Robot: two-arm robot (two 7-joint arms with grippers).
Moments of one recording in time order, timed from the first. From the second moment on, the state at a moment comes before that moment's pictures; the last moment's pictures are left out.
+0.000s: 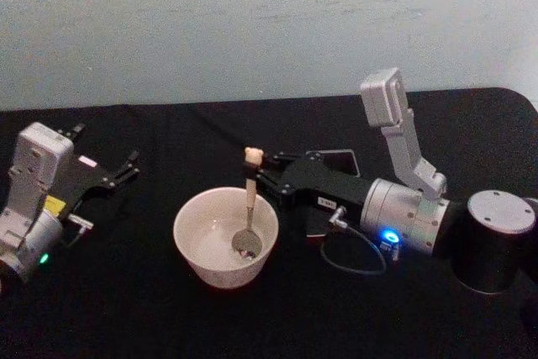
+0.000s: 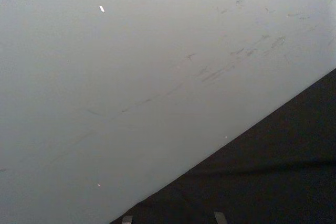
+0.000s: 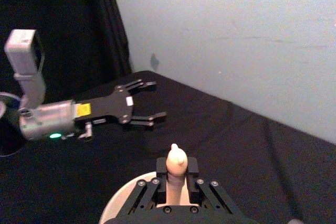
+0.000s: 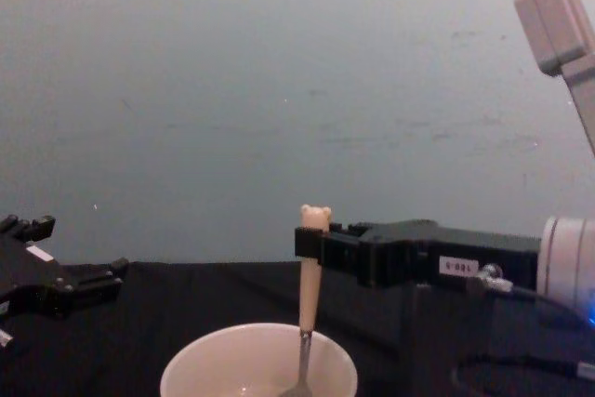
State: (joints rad) left arm -0.20 0.60 0.45 -1.41 -0.25 -0.12 0.03; right arm 0.34 0.41 -0.55 -1.51 0.58 0.20 0.50
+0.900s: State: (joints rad) left arm -0.20 0.60 0.45 -1.41 -0.25 -0.12 0.03; right arm 0.41 0.30 -0.64 -1.40 0.56 0.17 0.49
